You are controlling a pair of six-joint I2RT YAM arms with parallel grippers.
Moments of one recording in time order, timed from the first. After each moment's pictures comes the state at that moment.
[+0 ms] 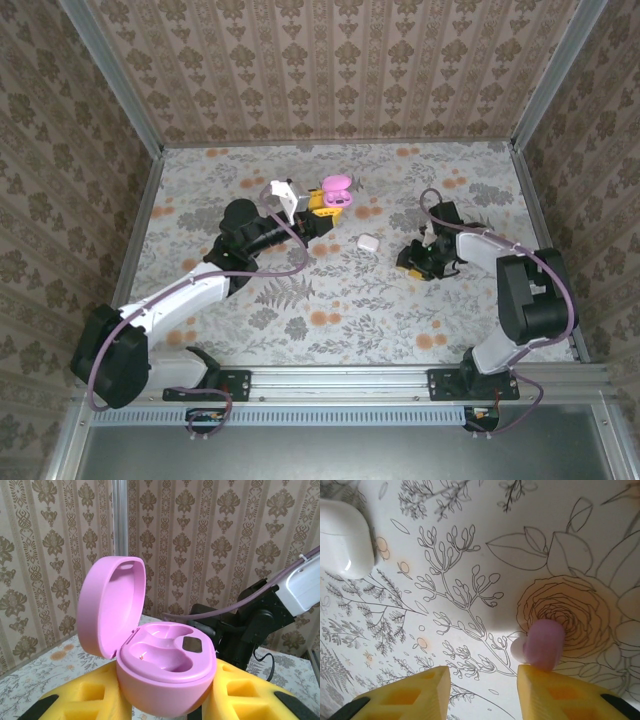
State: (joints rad) left arm -0.67 1.25 0.77 0.59 0.54 -0.10; right arm 0.11 1.59 0.84 -0.54 -0.42 0.53
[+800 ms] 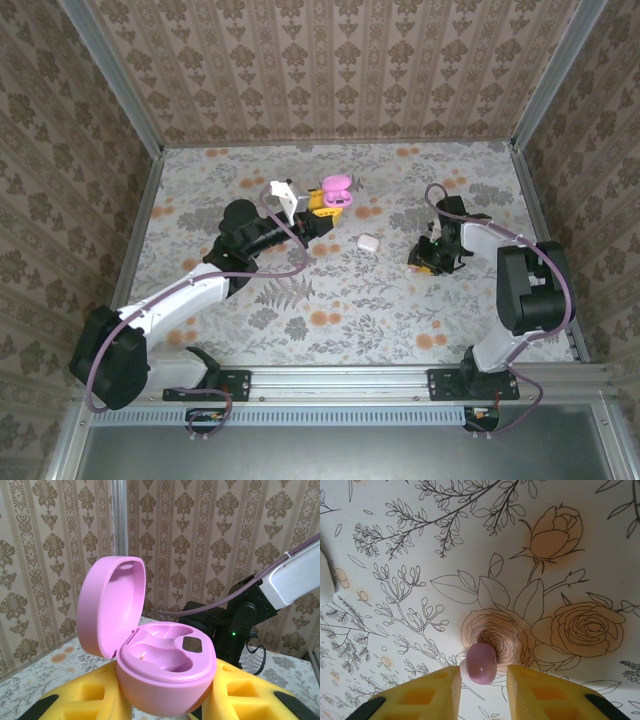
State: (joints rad) left arm -0.67 1.25 0.77 0.59 0.54 -0.09; right arm 0.06 1.66 0.92 -0.64 -0.34 0.44
